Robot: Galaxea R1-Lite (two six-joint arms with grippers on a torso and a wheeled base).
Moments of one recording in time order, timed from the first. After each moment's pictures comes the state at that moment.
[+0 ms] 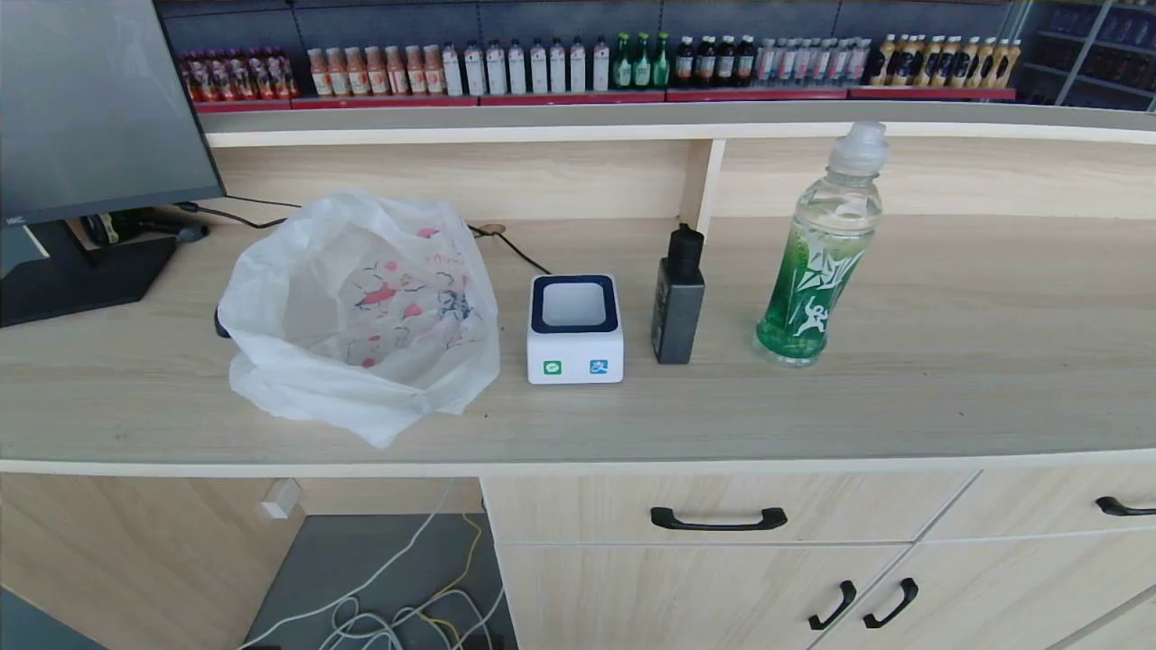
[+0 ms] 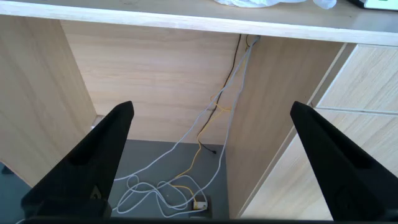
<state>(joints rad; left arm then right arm) 0.00 0.00 0.00 0.00 0.00 0.00 0.07 0.41 -0.33 -0.06 0.23 -0.11</state>
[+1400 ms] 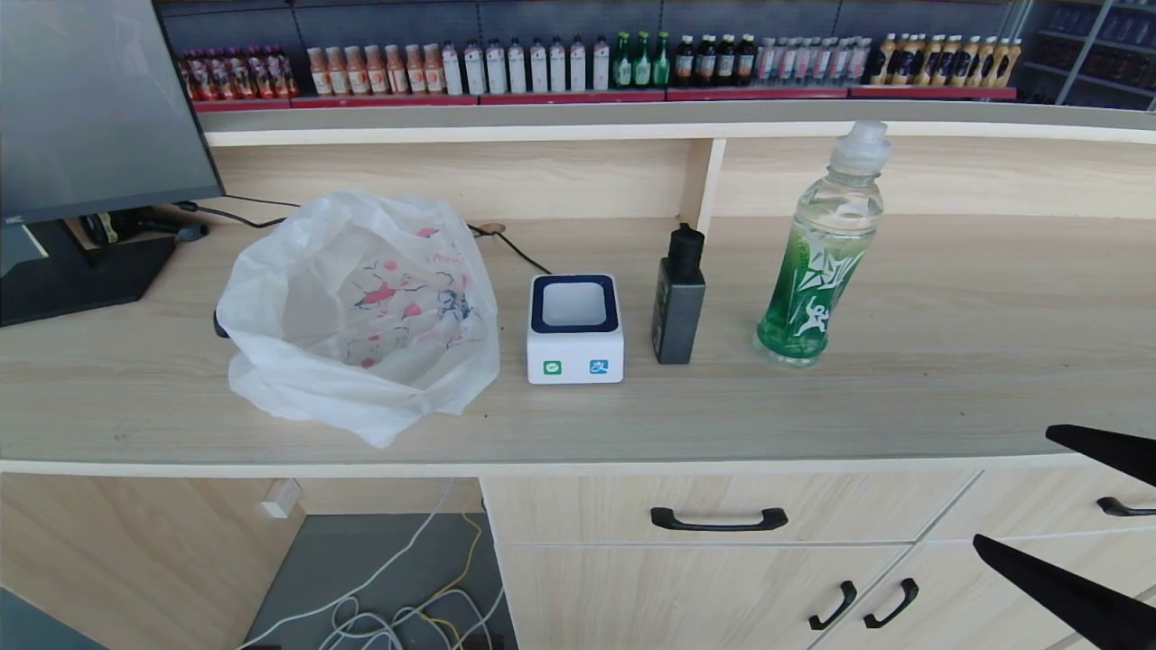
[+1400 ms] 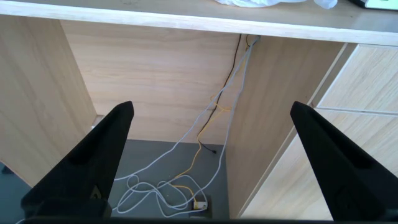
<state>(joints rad) 0.00 0.00 0.00 0.00 0.00 0.00 0.32 0.87 -0.37 -0.35 0.23 -0.29</state>
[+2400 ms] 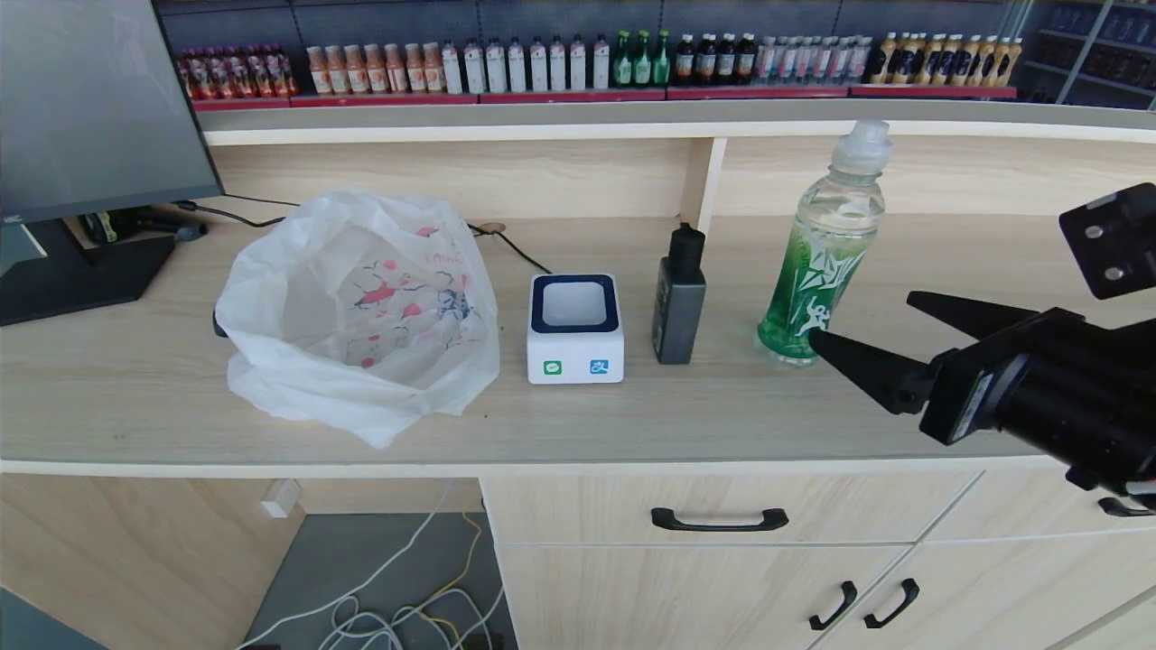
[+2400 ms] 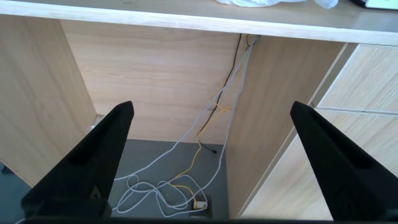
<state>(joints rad) 0.00 0.00 0.00 0.00 0.00 0.00 0.53 1.31 -0.61 -0.68 -0.12 -0.07</state>
